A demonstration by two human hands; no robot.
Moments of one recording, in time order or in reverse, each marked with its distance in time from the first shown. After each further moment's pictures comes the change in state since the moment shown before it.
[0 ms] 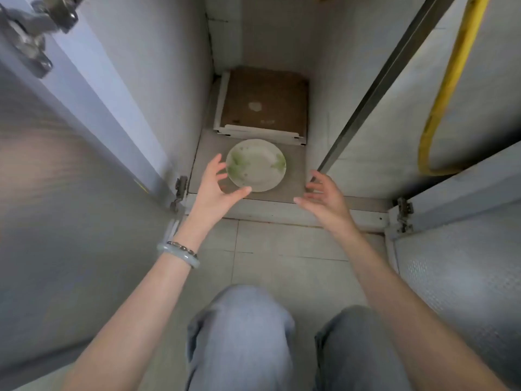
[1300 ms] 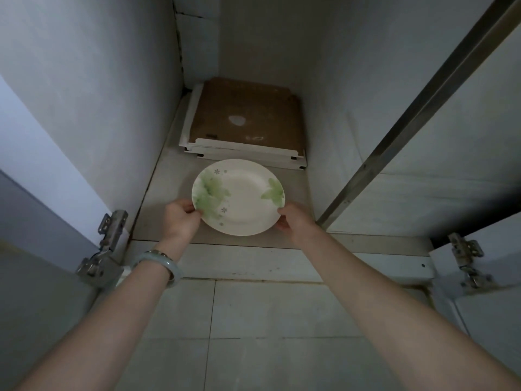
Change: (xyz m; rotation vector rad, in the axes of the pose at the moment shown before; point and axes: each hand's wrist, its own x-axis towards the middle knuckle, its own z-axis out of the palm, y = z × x) left_hand 0.196 -0.199 0.045 0.060 0.250 -0.209; right_hand 0.220 0.129 0.096 0.347 0.161 0.406
